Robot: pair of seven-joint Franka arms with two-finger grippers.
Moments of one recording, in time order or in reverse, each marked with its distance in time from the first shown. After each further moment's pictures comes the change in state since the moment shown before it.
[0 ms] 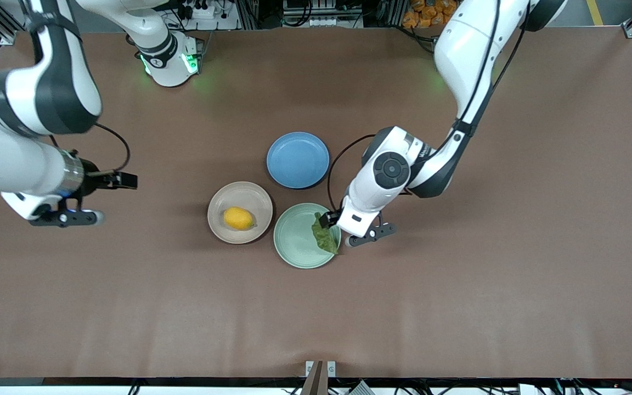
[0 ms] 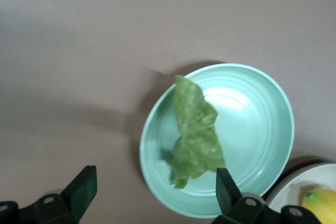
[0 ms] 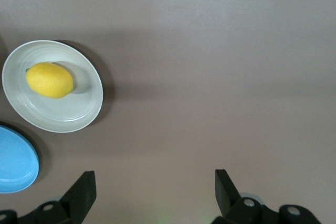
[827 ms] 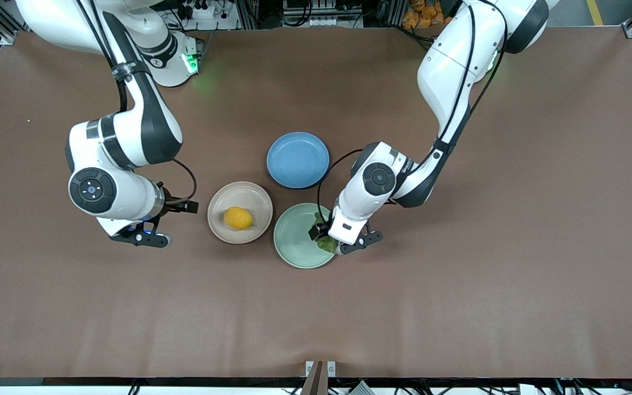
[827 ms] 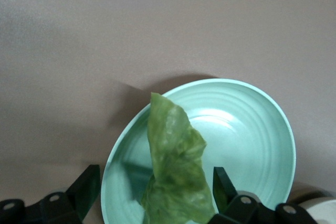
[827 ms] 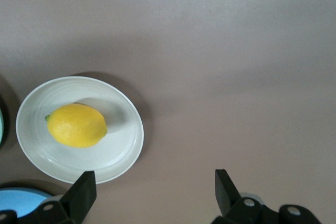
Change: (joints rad) left arm -0.025 0.139 0.001 0.063 0.000 0.166 -0.038; right arm 0.149 0.159 0.002 -0.001 0.000 0.174 0.315
